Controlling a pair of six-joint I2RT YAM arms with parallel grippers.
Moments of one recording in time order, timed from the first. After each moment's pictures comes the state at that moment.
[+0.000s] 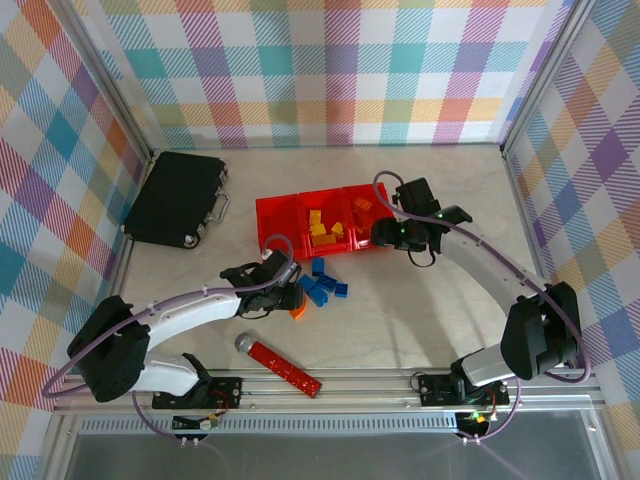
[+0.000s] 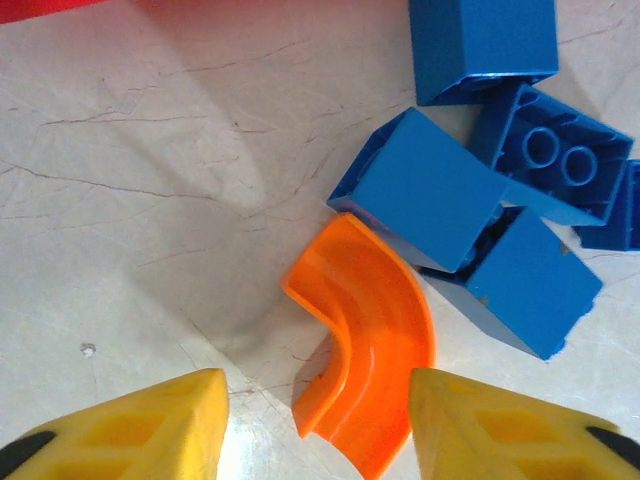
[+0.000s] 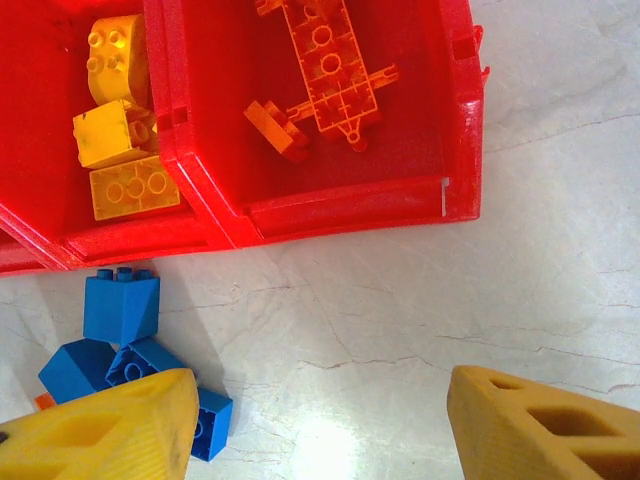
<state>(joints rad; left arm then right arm) -0.80 1.35 0.74 -0.50 -0.12 -0.68 0.43 1.44 1.13 -0.71 -0.08 0.45</state>
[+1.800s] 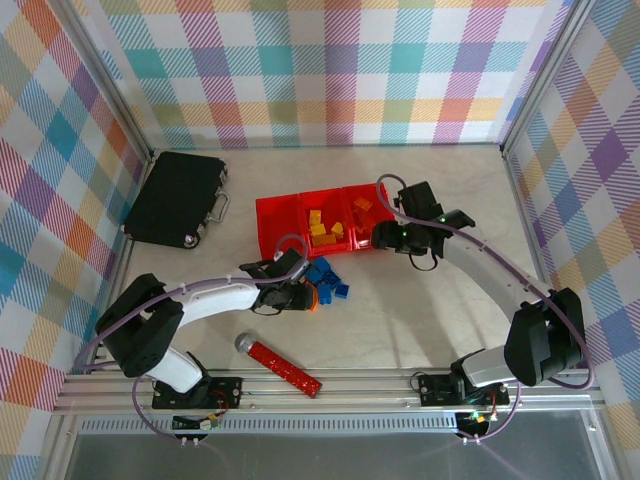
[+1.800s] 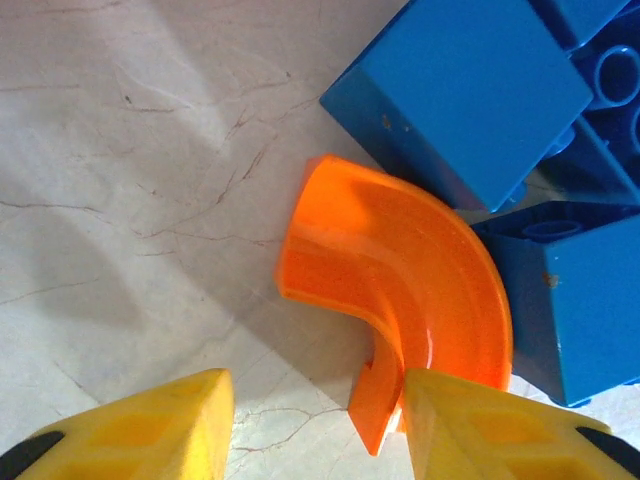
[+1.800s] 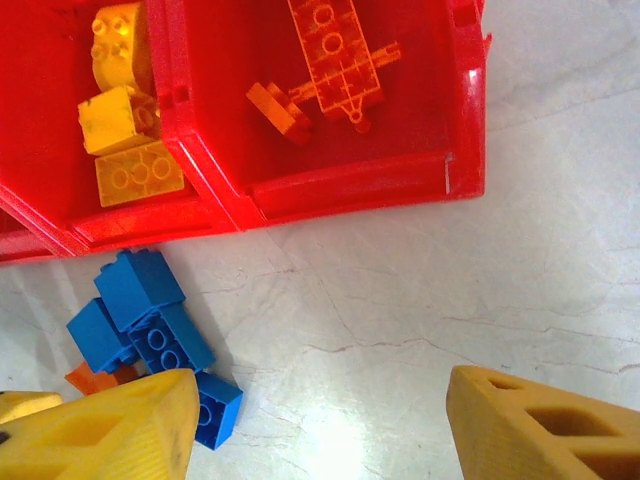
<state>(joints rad) -0.80 1.52 0.78 -0.42 -0.04 -0.71 0.43 1.41 1.09 -0.71 -0.10 0.47</state>
